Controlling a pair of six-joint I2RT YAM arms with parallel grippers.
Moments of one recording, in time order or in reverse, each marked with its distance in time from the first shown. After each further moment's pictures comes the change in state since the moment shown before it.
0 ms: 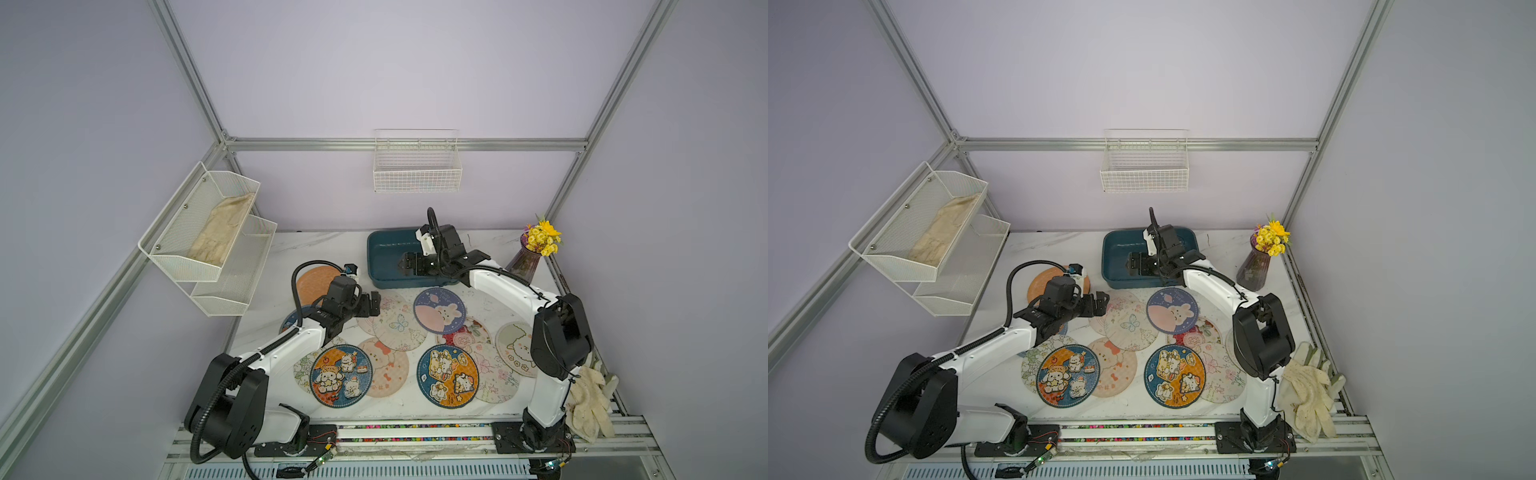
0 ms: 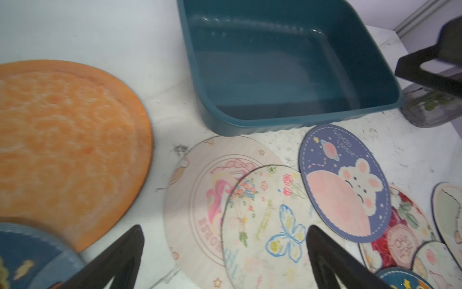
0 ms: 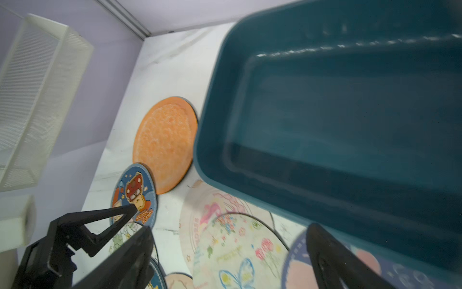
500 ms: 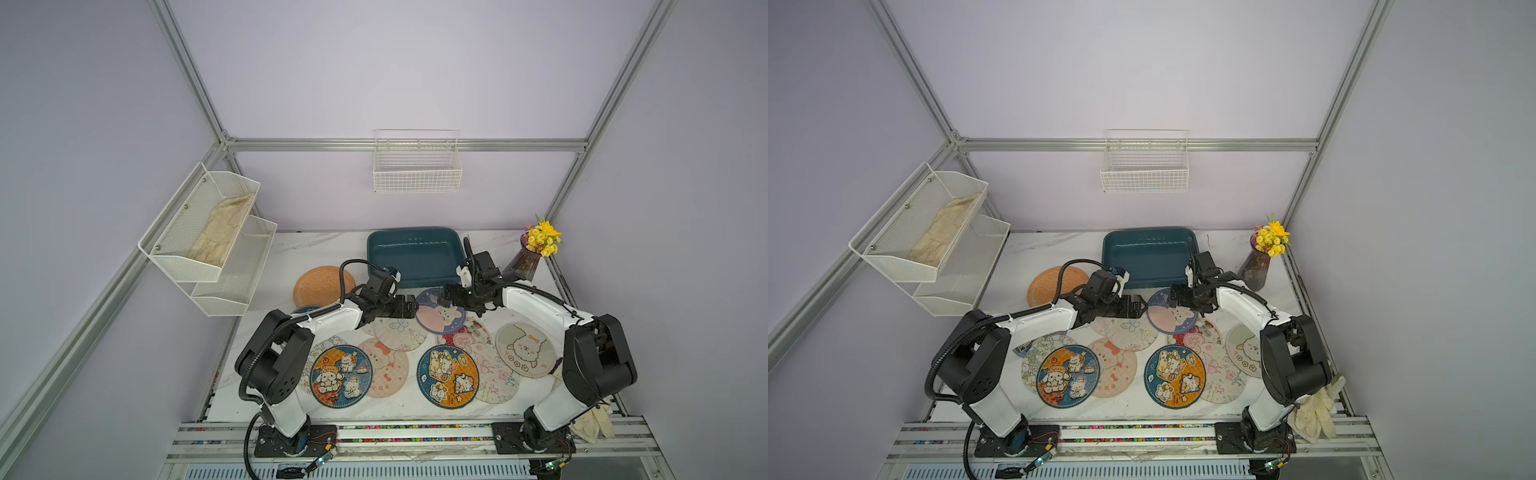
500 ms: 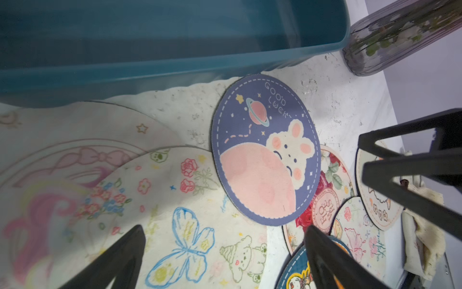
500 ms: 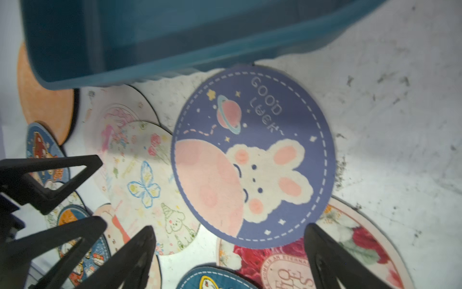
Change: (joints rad) left arm -0.146 0.335 0.256 -0.044 0.216 -0.149; right arm -0.169 -0.206 -0.378 -0.184 0.005 -0.028
